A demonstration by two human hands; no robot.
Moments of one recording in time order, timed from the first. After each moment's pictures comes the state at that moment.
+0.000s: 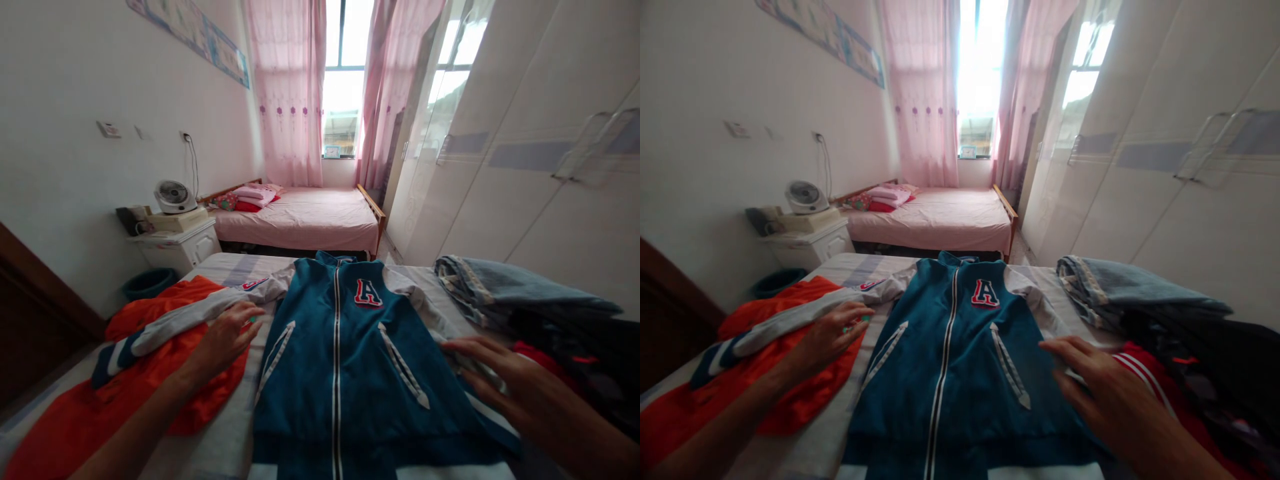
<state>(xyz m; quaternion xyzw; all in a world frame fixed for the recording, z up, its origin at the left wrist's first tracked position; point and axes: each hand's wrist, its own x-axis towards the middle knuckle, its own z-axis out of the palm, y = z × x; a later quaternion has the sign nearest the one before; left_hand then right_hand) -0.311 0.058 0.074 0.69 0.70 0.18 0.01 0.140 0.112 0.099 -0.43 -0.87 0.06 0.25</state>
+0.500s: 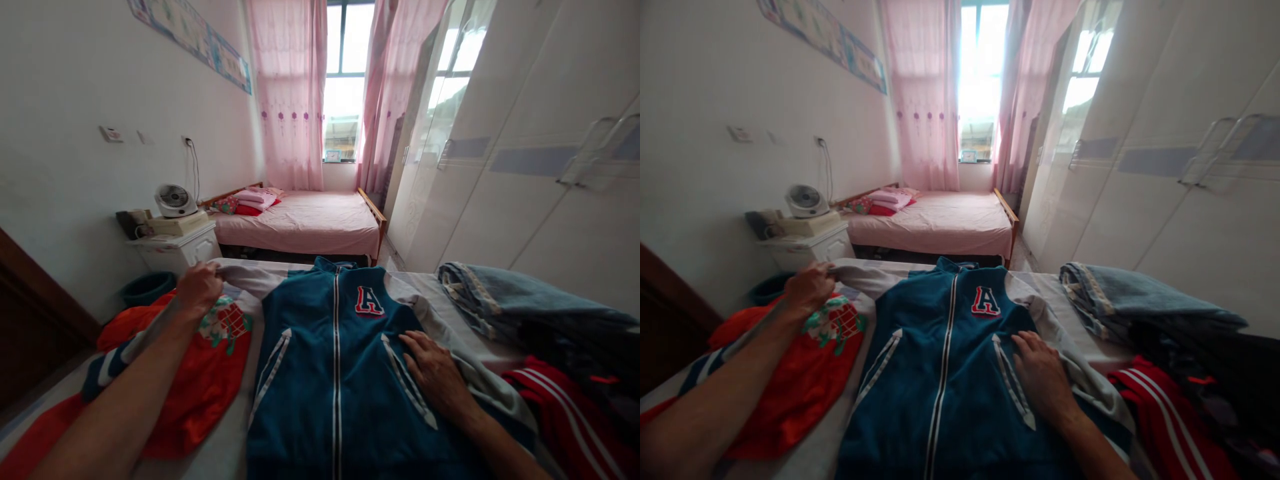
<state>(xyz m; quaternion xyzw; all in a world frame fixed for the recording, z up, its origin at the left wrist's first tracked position) -0.395 0.134 0.093 0.51 0.83 0.14 -0.18 0.084 0.175 -0.008 -0.51 -0.84 -0.04 0.16</state>
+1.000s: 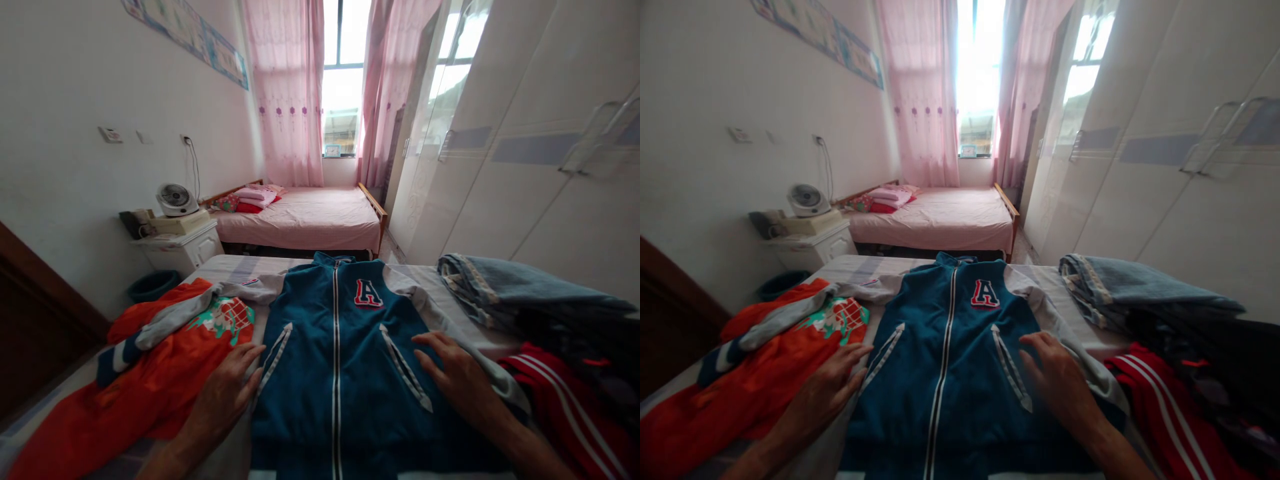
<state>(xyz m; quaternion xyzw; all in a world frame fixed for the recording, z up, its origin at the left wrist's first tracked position) -0.282 0.010 0.022 0.67 0.70 0.25 0.04 0.095 0.136 0.043 -0.50 -0.83 0.09 0.22</state>
